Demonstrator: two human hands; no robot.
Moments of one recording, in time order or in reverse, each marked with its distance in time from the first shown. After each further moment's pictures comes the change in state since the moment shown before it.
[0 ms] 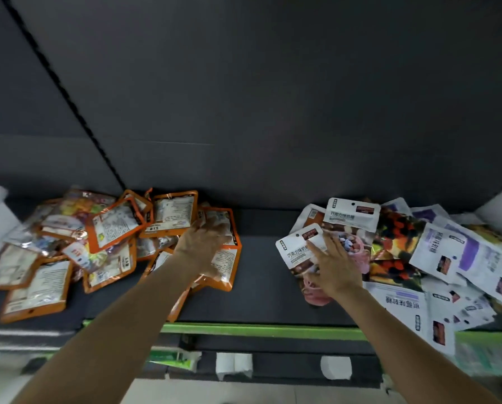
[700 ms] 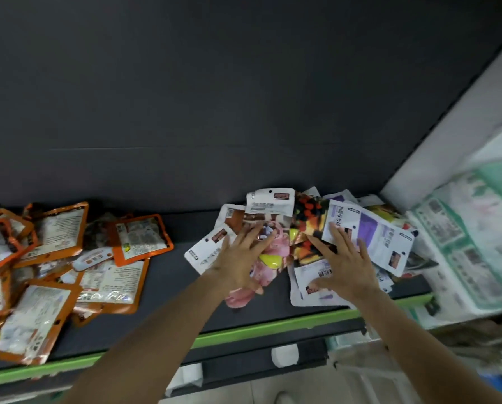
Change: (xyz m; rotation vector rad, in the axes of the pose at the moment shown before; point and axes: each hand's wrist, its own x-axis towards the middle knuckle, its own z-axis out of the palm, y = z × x) left_hand 0.024 0.192 -0.060 -0.284 0.090 0.429; right_hand -0.043 0.150 -0.012 -0.136 0.076 0.085
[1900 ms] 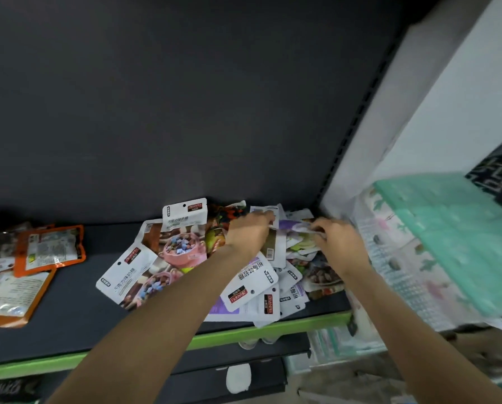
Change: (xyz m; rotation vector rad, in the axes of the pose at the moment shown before) left_hand 0.137 0.191 -0.048 -0.027 0.426 -0.149; right_hand 0.017 0.181 -0.041 0.336 0.436 -0.013
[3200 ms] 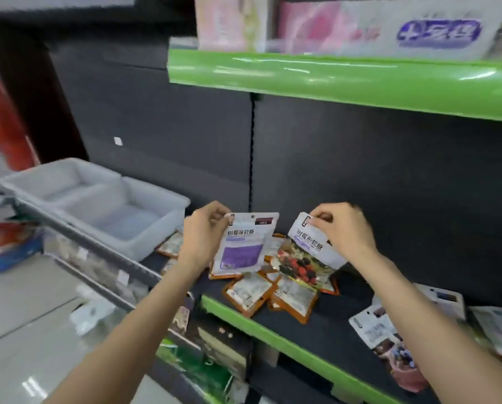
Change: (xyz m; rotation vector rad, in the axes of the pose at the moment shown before) left_hand -0.359 -0.316 -0.268 -0.447 0.858 -0.616; right_hand -0.017 -0.471 -0.057 0.473 -0.066 -0.458
